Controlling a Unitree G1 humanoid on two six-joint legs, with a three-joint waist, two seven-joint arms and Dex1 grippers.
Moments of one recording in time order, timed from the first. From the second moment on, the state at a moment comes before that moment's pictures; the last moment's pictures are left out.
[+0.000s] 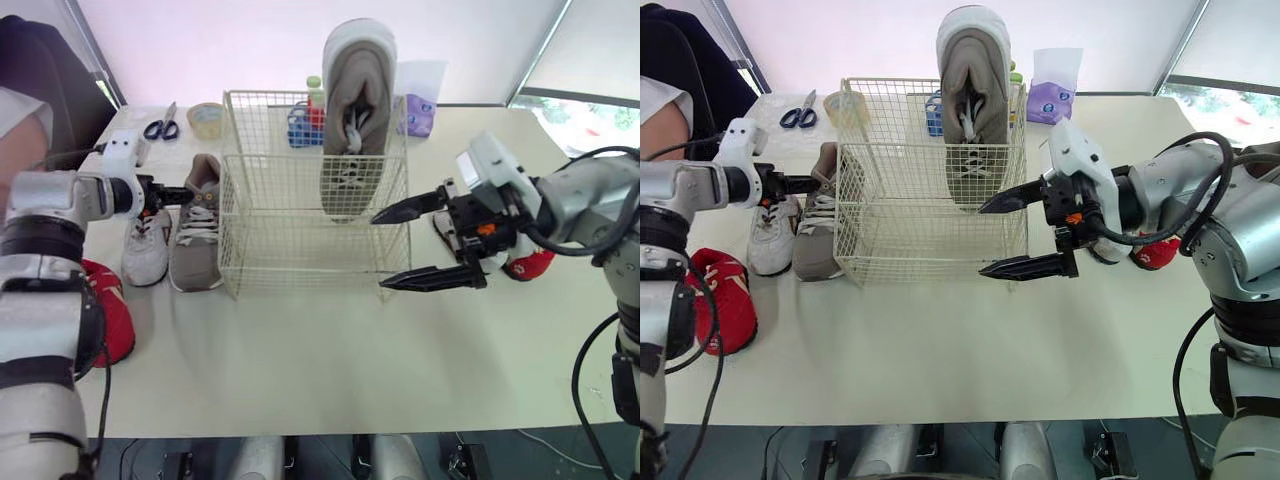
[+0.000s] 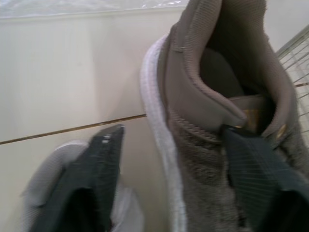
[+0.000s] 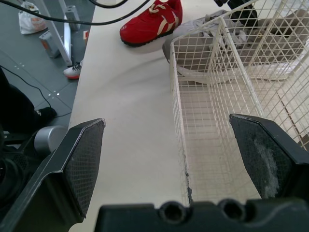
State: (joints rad) left arm -1.16 0.79 -0.10 0.91 -0.33 0.81 -0.70; right arm -0.82 -0.93 0.03 -0.40 0.70 0.93 1.25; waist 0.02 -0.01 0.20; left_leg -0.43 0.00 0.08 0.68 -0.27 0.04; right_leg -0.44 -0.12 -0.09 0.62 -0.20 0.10
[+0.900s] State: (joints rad) left arm -1.15 0.78 0.17 0.74 -0.33 1.02 -0.66; right arm -0.78 -0.96 0.01 -0.40 0.73 0.83 1.22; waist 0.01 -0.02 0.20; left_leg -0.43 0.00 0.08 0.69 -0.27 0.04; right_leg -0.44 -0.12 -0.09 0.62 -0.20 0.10
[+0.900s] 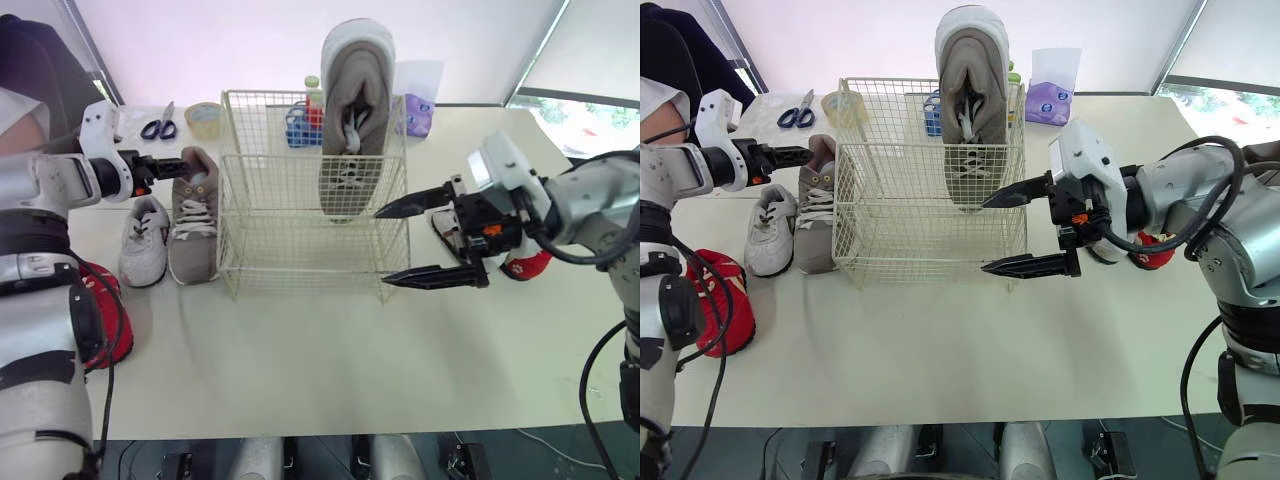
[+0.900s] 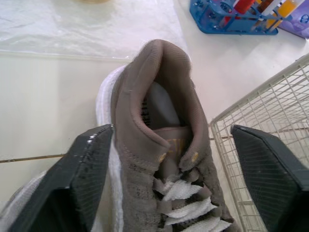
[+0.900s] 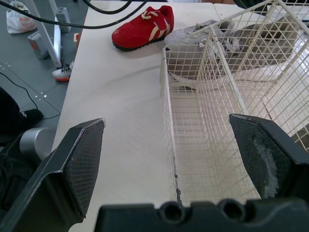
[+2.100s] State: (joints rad) left arm -1.15 0.68 0.38 0.64 -0.29 0.54 -0.49; right arm -0.85 -1.06 -0.07 -0.38 0.74 0.89 1.11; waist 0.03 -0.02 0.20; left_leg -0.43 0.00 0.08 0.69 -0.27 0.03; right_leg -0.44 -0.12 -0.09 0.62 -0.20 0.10
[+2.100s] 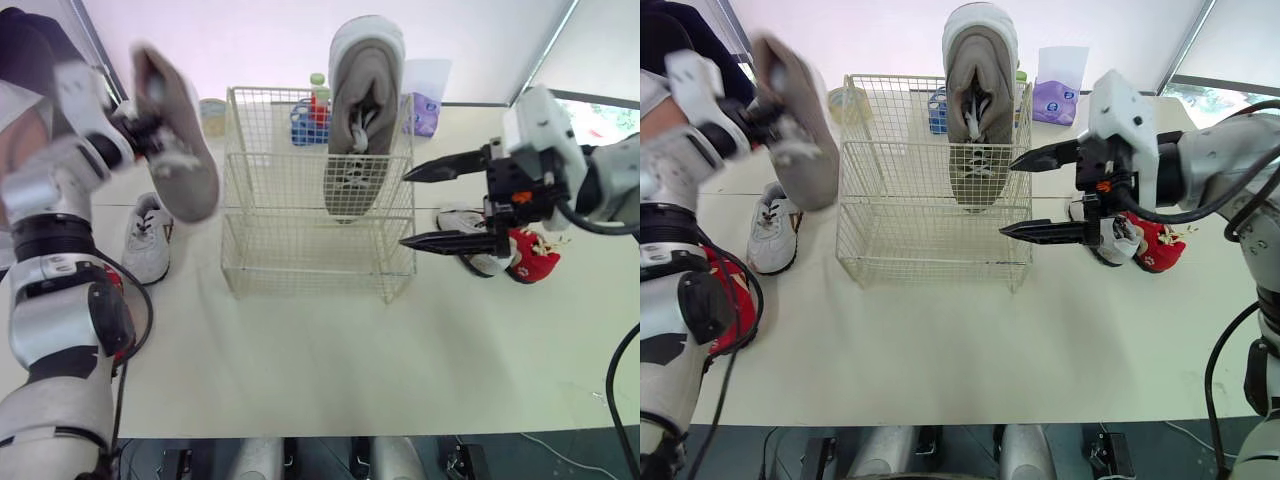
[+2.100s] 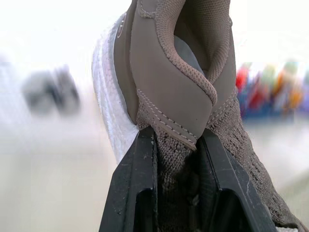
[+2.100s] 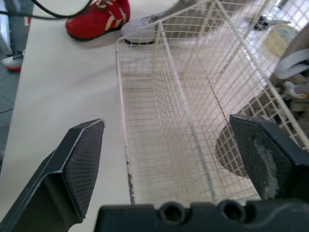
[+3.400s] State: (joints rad) left arm -0.95 0.27 0.10 0.30 -0.14 -0.21 -0.34; right arm -0.67 -1.08 -0.49 -0.38 1.12 1.16 0.70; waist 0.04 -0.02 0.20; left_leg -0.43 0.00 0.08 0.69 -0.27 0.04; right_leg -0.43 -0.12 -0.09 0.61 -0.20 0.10
